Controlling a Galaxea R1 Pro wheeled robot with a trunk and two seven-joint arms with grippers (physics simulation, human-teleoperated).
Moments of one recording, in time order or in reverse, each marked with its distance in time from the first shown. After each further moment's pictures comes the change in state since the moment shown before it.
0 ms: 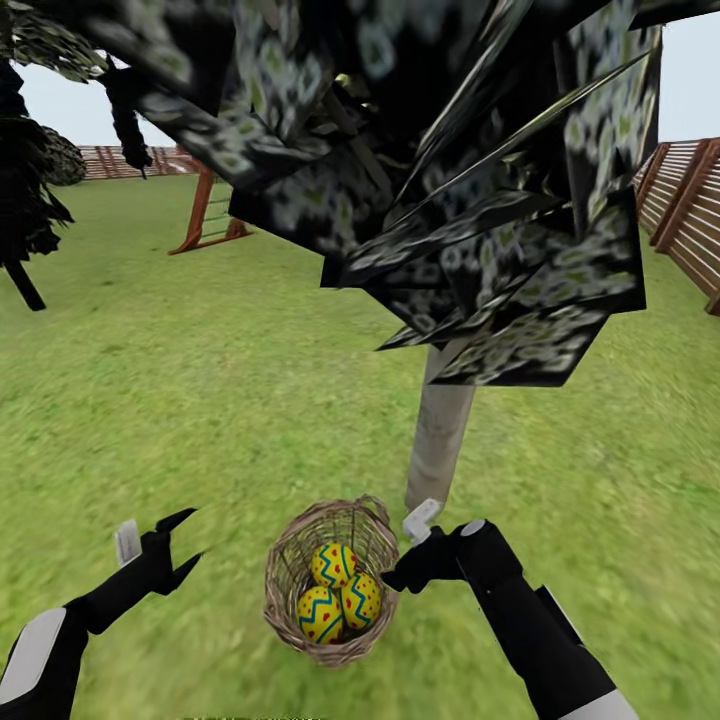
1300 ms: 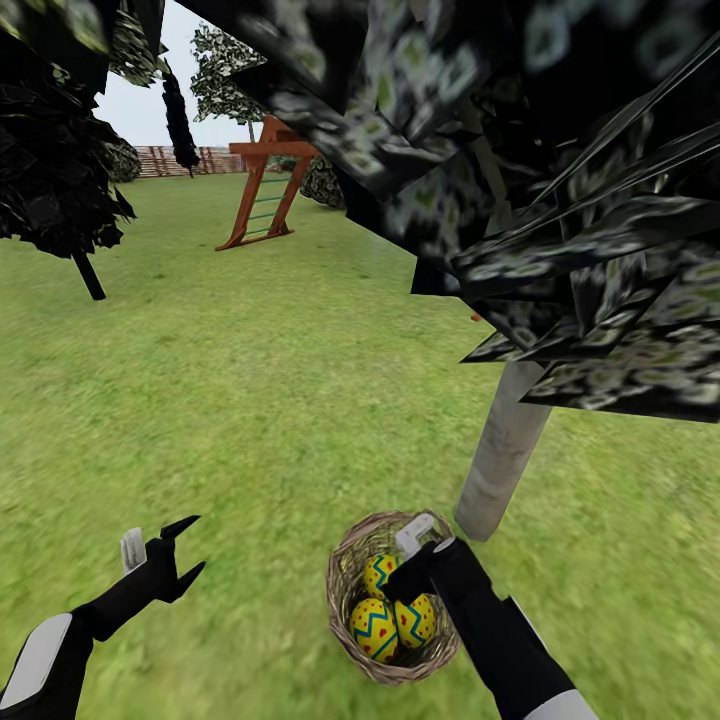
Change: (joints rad) left arm 0.000 -0.004 0.000 0.046 0.000 -0.001 -0.003; right arm -0.001 0.089 0.004 0.183 -0.002 -0.009 -0.282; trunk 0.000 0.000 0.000
